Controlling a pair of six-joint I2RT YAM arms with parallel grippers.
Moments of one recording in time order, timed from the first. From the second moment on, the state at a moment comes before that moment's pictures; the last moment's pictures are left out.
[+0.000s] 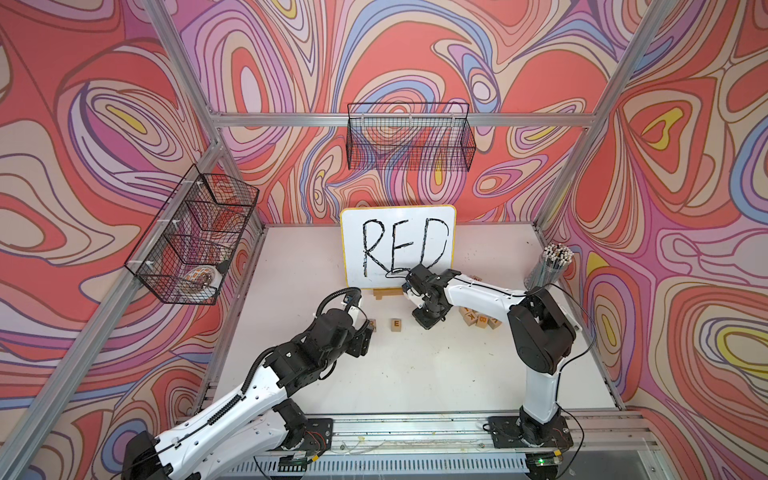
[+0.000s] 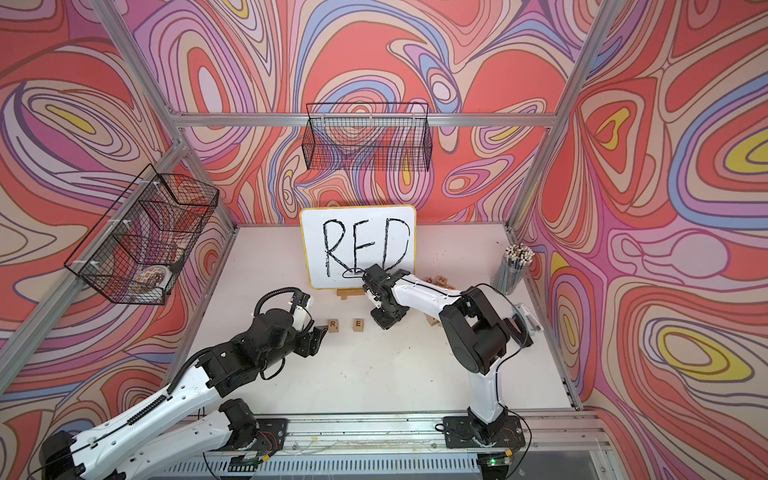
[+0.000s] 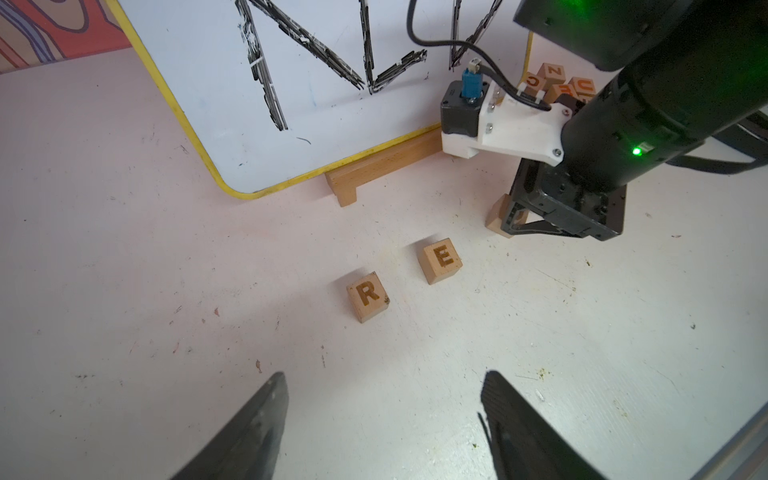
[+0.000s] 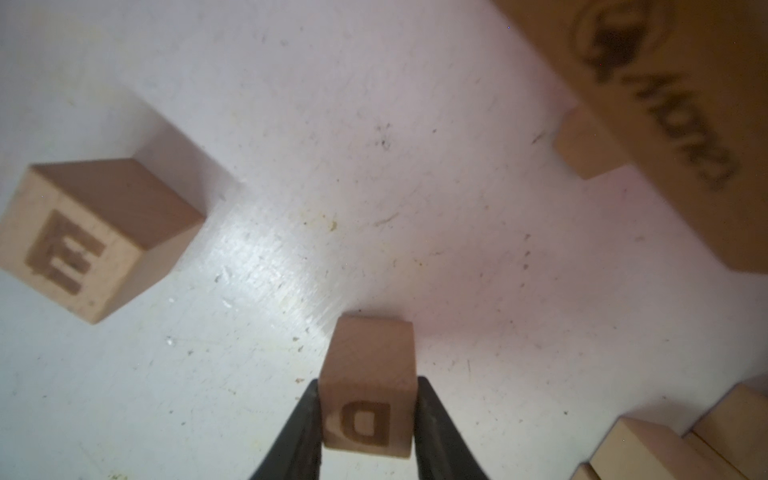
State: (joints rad) left arm -0.77 0.83 0.65 -0.47 -0.22 -0.28; right arm 0.67 1.93 1.38 -0.85 0.02 -0.04
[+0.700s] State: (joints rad) left arm -0.77 0.83 0.65 -0.47 -0.22 -0.28; right arm 0.67 1.64 1.25 -0.78 0.01 0.16
